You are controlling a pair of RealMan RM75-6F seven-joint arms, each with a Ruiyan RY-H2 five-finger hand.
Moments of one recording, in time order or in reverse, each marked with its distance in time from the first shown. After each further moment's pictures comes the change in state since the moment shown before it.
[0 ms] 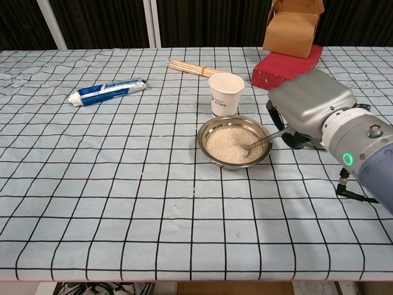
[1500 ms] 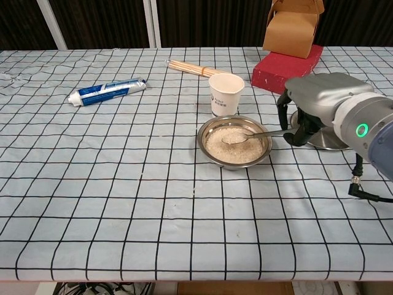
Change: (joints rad) left arm -0.002 -0.001 0.002 -0.001 -0.002 0.002 0.003; right arm 0.053 0.046 0.065 -0.168 0.282 0.103 0.159
